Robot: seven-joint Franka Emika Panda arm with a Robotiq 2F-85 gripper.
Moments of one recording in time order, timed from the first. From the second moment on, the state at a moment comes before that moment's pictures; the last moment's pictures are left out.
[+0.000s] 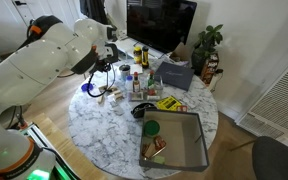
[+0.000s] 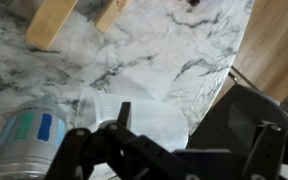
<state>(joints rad) -0.15 1.15 0.98 -1.26 2.27 3.96 -2.58</state>
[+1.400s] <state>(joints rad) -0.21 0.95 0.82 -1.55 2.19 3.62 -2.24</state>
